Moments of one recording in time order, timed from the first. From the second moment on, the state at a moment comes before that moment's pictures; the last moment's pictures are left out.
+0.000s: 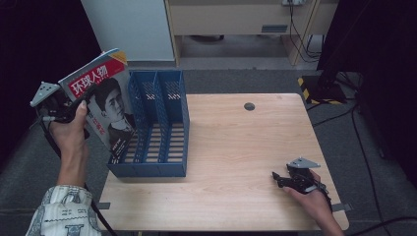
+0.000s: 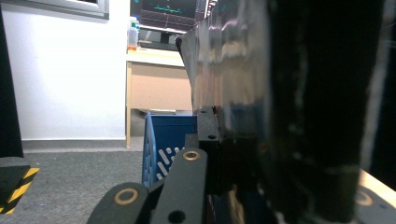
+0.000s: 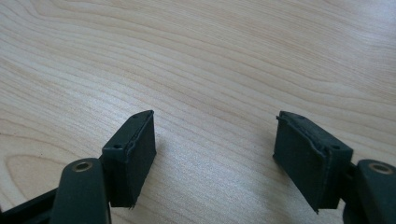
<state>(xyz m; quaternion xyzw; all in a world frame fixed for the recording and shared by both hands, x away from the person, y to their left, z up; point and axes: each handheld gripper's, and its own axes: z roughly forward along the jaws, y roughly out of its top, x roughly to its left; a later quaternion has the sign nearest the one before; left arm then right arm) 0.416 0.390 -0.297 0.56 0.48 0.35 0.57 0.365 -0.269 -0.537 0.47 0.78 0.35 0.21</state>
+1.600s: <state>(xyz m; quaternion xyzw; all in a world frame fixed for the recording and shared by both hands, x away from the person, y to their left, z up) 0.396 0.389 -0.337 0.54 0.46 0.38 0.60 0.364 -0.268 -0.537 0.47 0.78 0.35 0.21</state>
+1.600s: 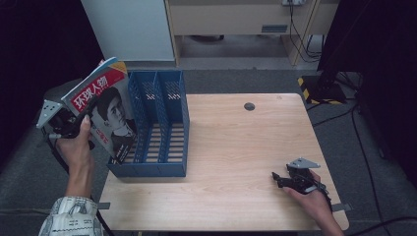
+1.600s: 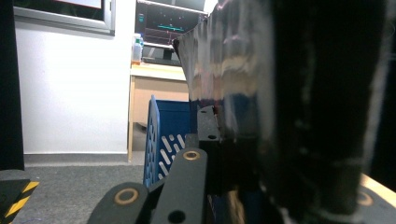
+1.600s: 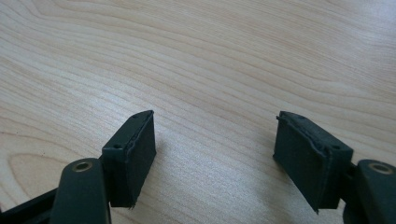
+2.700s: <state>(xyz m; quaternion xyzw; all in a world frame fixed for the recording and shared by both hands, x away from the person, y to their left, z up) 0.411 0.376 -0.362 0.55 0.47 0.38 0.58 0.363 -0.268 -0.537 0.47 0.78 0.35 0.21</state>
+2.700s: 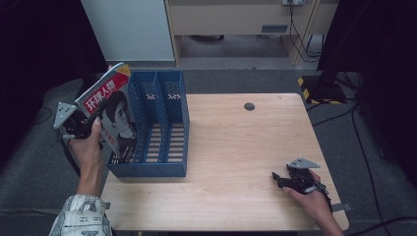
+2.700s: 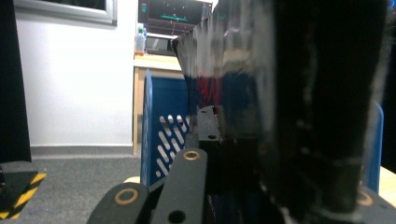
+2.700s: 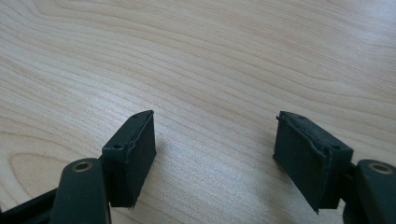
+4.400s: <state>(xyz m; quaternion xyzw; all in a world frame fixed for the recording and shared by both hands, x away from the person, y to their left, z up) 0.403 0.393 -0.414 0.53 0.52 0.37 0.55 0.362 -0.268 -0.537 0.47 0.78 0.35 0.21</state>
